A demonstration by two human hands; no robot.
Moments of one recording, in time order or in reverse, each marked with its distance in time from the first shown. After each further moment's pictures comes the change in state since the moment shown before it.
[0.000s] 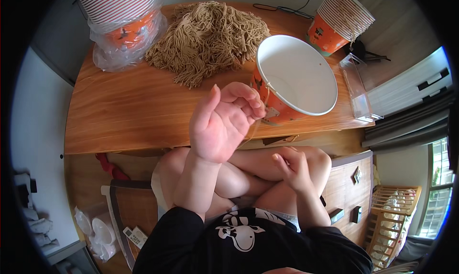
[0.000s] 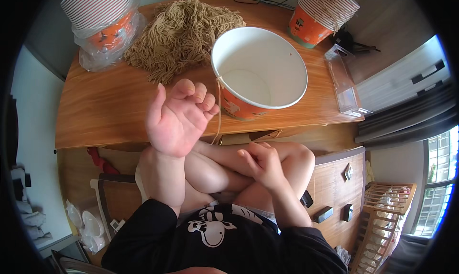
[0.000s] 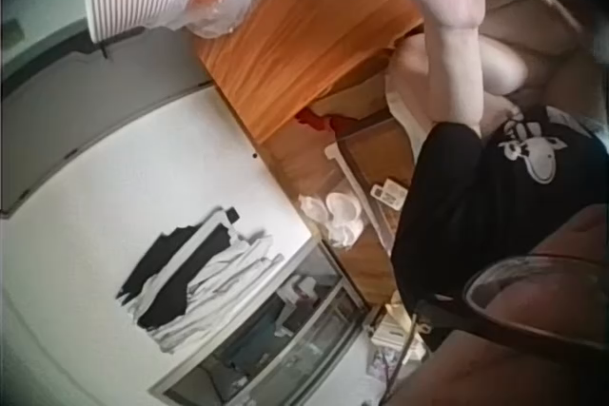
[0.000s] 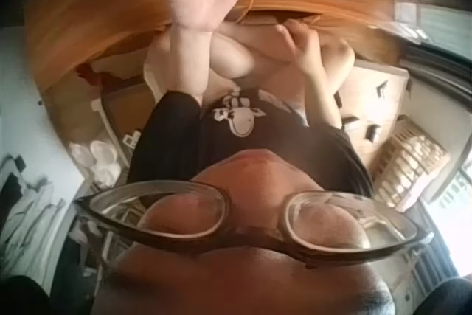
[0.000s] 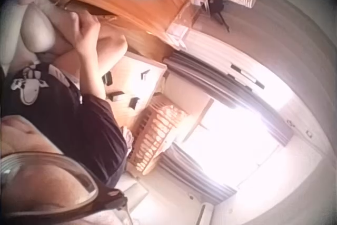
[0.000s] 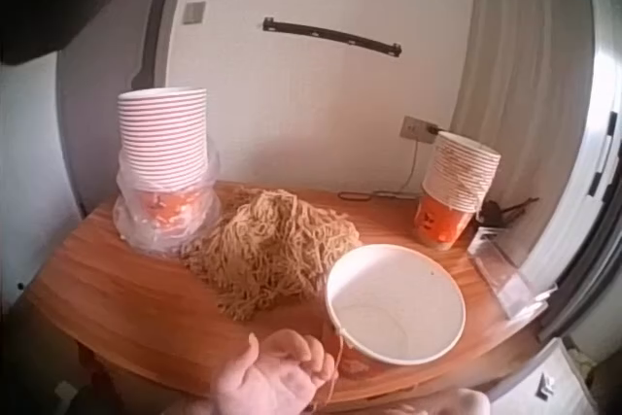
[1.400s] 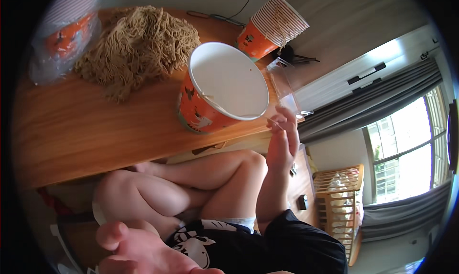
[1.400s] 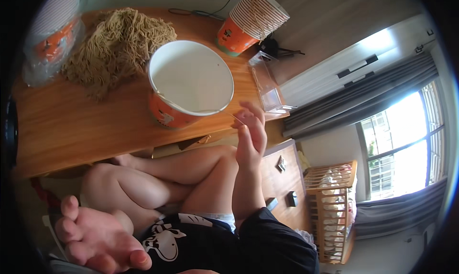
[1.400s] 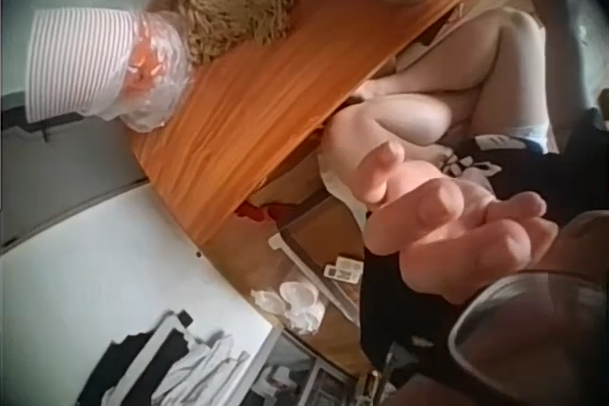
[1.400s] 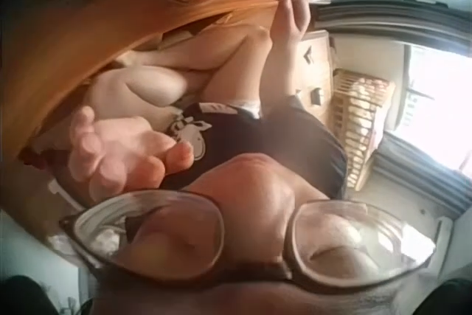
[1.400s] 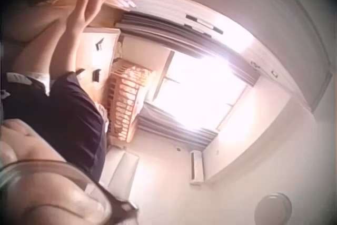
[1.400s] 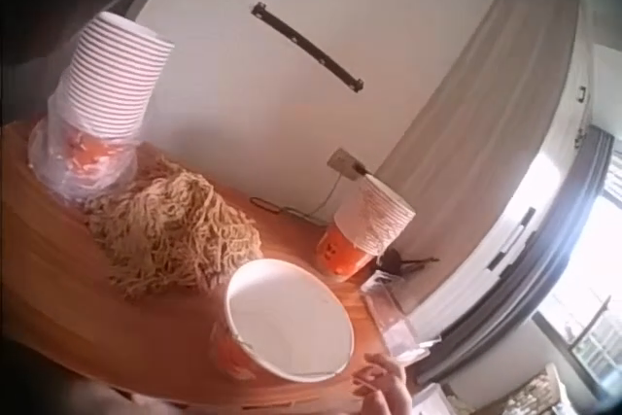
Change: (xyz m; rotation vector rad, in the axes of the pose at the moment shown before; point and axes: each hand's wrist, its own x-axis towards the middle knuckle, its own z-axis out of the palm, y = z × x) left_hand -0.094 0.051 0.055 1.873 -0.256 1.297; right_hand 0.029 -0.005 -0.077 0.256 0.608 -0.343
